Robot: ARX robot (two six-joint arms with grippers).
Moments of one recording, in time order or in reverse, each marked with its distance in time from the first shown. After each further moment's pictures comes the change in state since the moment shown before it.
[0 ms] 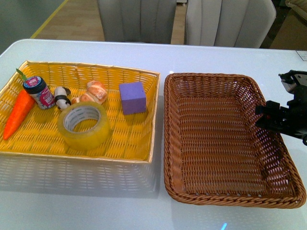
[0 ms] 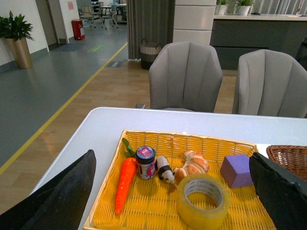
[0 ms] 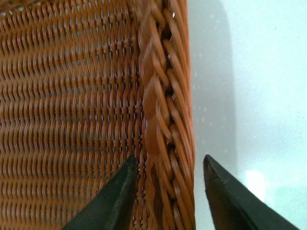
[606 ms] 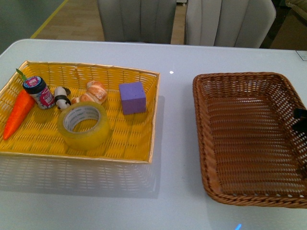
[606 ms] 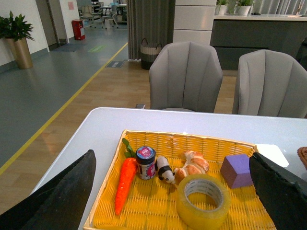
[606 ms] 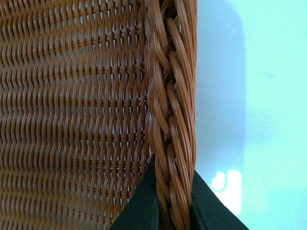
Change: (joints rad) left arm 0.000 0.000 0.000 0.000 0.000 0.000; right arm -0.166 -0.024 0.026 -0.090 -0.048 -0.204
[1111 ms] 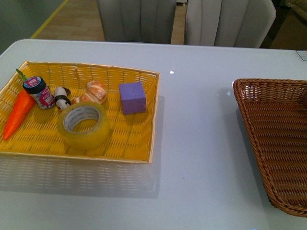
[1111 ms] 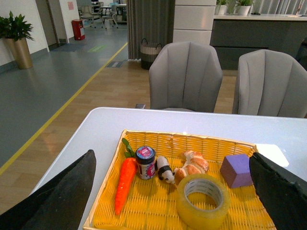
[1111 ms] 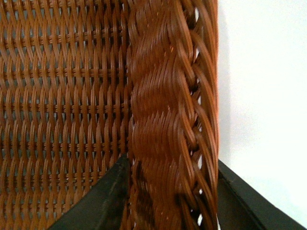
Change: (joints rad) left arm 0.000 0.000 0.000 0.000 0.000 0.000; right arm -0.201 0.084 0.090 -0.001 0.084 -0.260
